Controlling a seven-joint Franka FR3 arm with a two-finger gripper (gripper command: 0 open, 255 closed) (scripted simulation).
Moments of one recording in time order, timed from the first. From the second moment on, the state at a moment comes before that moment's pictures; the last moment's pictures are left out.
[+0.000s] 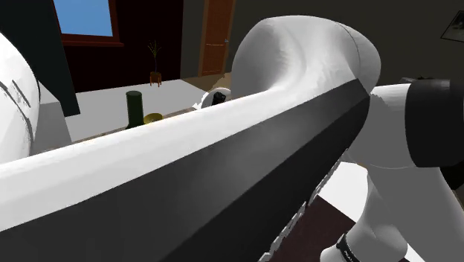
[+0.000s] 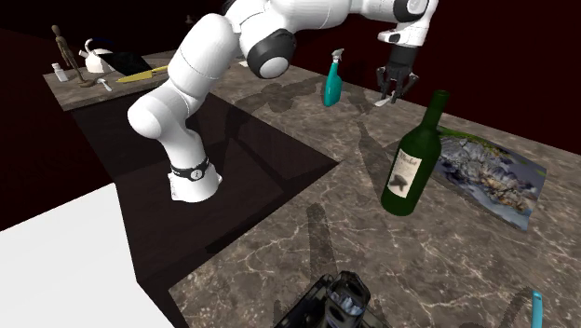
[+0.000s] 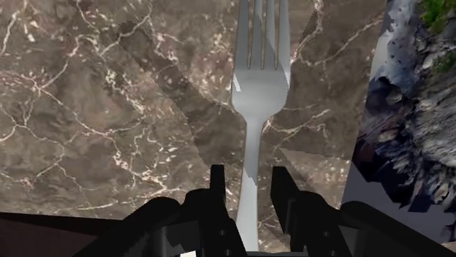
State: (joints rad) arm 0.69 0.79 0.89 -1.06 -0.62 1.48 2.79
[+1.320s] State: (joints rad) arm 0.64 0.85 0.86 -1.26 -0.67 1.70 2.85
